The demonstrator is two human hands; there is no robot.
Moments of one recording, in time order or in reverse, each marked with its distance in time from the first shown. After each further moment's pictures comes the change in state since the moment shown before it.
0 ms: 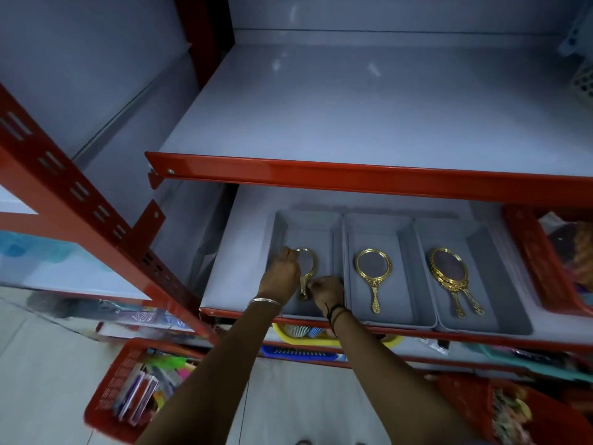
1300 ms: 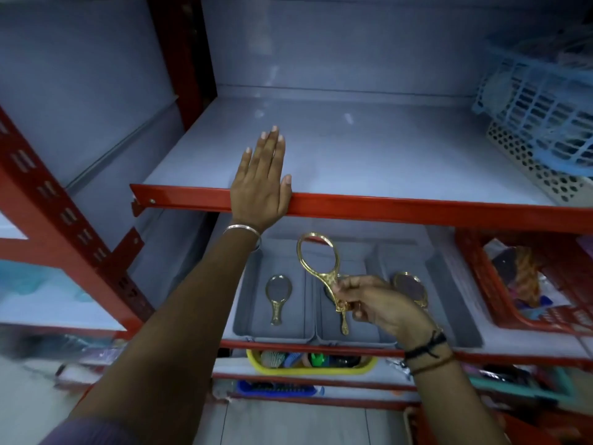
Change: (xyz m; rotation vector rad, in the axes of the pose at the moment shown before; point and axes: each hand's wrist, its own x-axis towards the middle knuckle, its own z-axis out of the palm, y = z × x) left_hand 0.055 0.091 -0.169 0.374 0.912 0.344; right_hand -0.126 -0.042 -0.197 0.412 -0.421 -0.098
